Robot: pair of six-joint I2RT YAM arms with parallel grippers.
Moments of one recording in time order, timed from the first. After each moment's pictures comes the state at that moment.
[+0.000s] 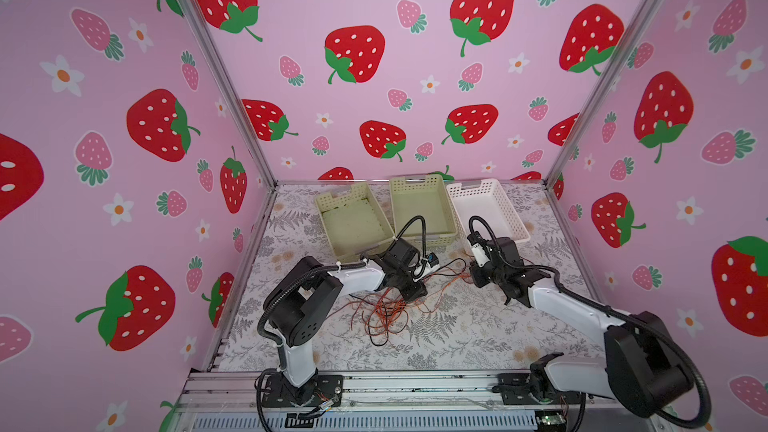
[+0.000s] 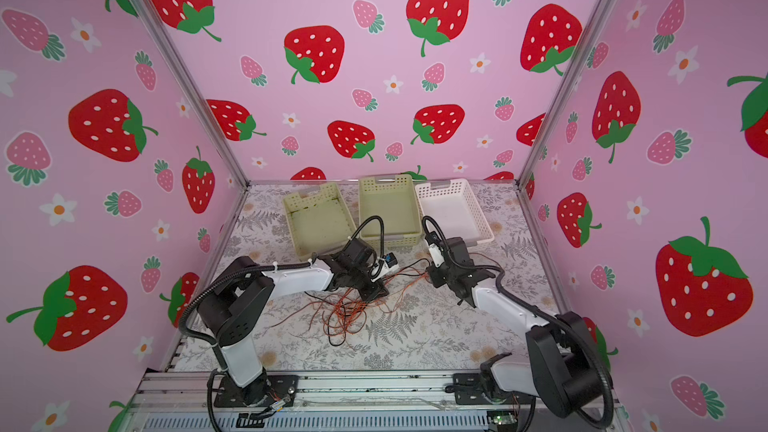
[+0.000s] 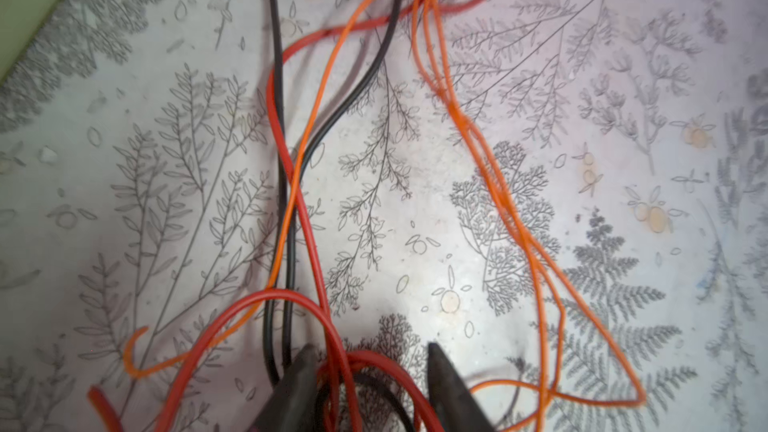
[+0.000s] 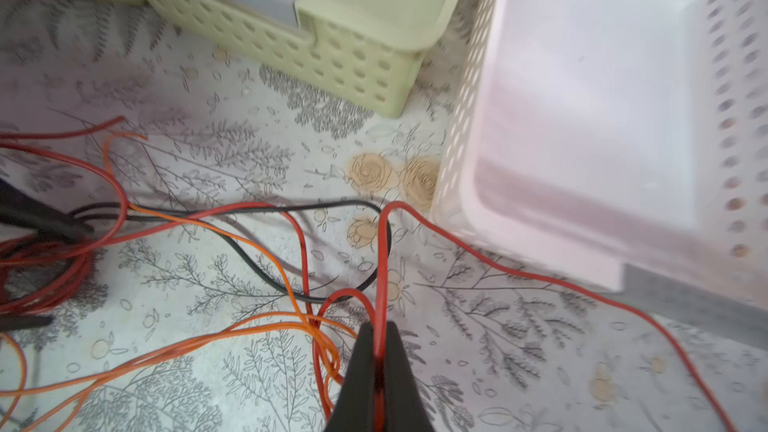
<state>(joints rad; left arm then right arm) -0.72 1.83 1.01 -0.21 0.33 0.27 0.51 1.22 0.64 -0.13 0.04 -0.15</state>
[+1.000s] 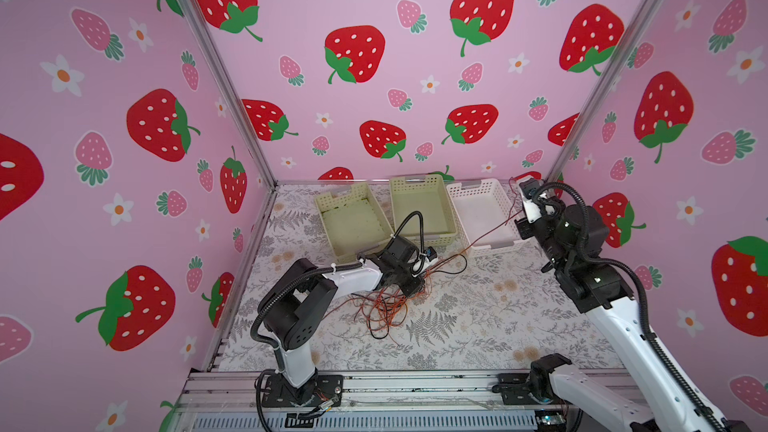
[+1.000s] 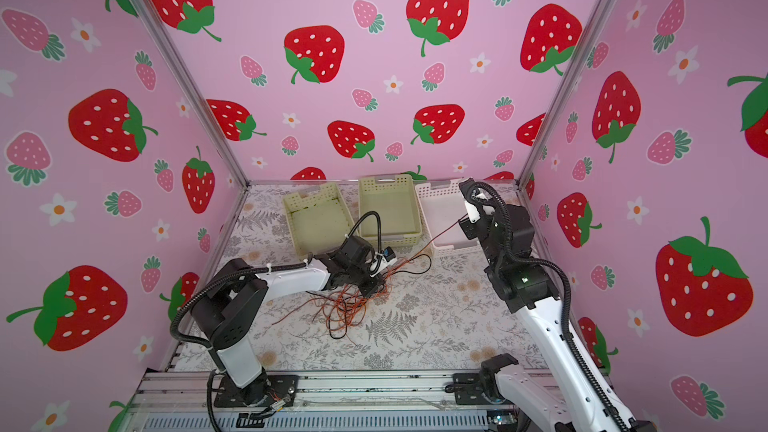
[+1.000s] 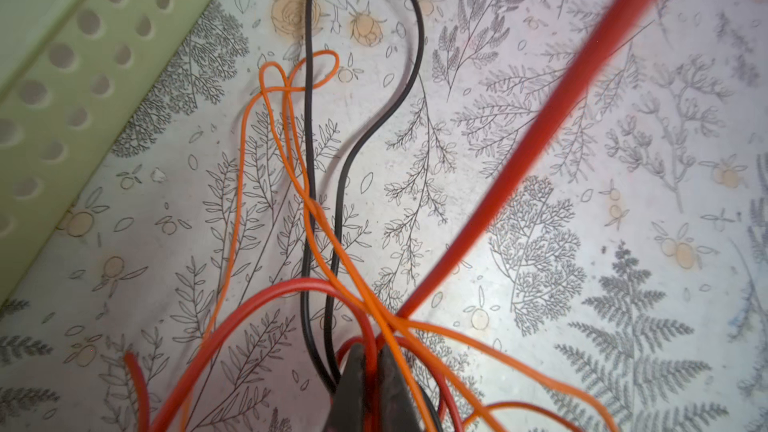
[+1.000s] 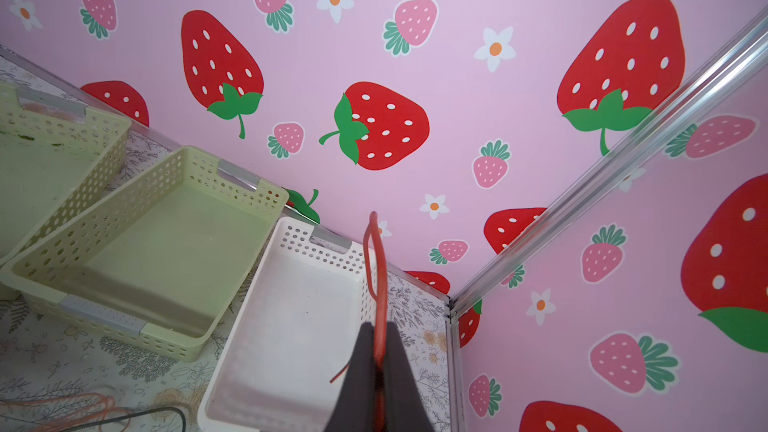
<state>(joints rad) -0.71 1.78 1.00 -0.18 0.27 0.24 0.41 0.94 1.08 -0.23 0.20 -0.51</state>
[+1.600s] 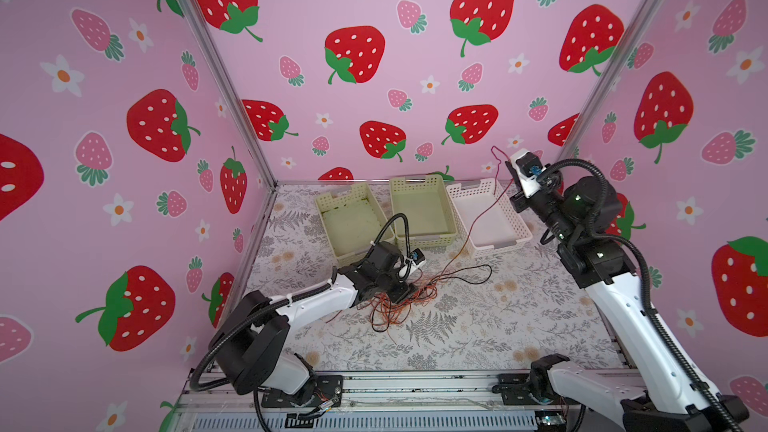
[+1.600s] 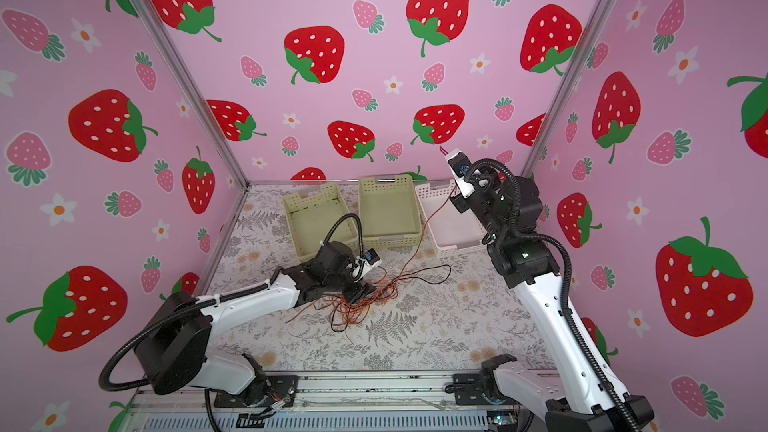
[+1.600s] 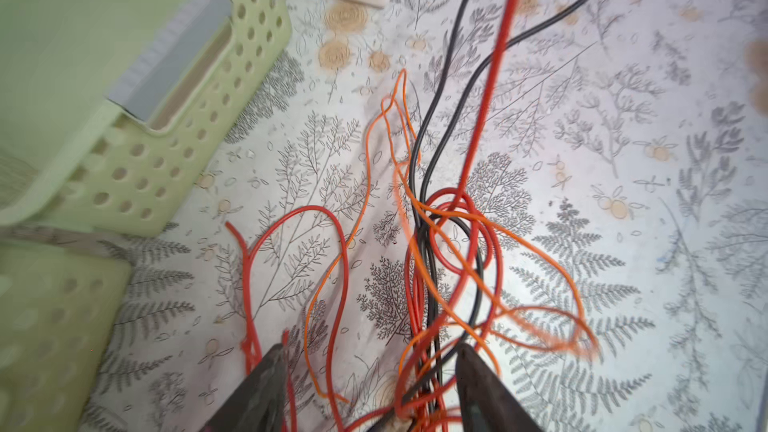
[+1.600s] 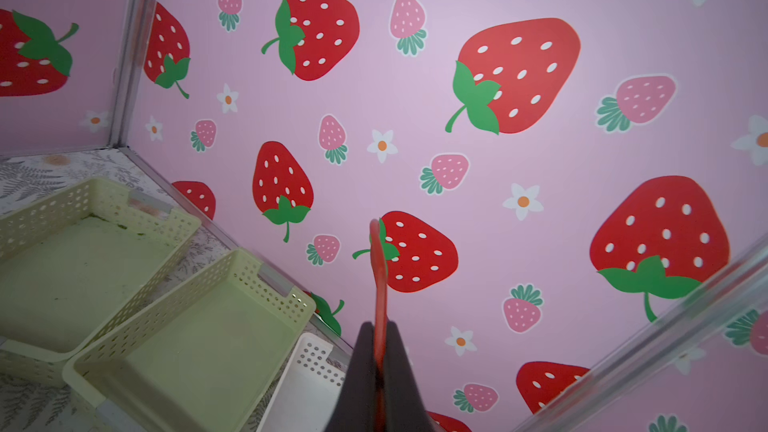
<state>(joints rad) -0.72 1.41 0.80 -0.17 0.17 0.27 0.40 1.09 1.28 -0.12 -0.14 -0.54</state>
